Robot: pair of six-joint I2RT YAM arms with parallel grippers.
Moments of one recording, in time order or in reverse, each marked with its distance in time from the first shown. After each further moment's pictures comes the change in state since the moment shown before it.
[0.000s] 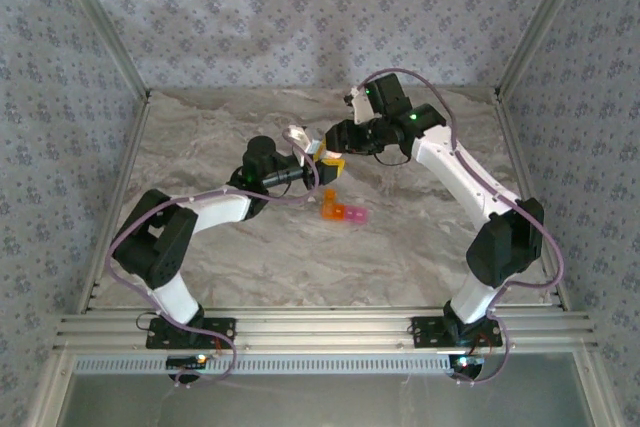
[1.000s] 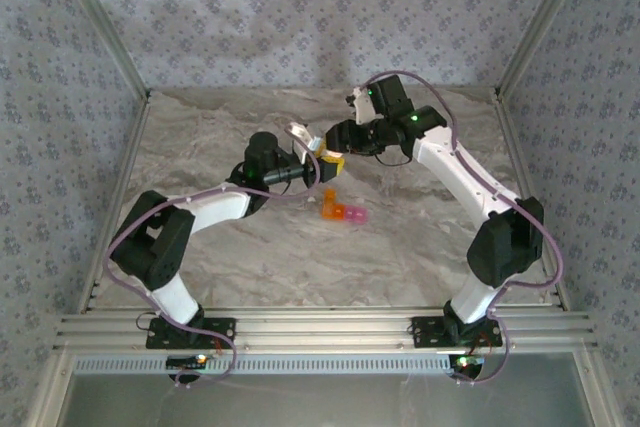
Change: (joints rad) left arm 0.000 -0.014 0.042 -0.126 -0.006 0.000; right arm -0.023 -0.004 -0.032 0.039 -0.033 0.022
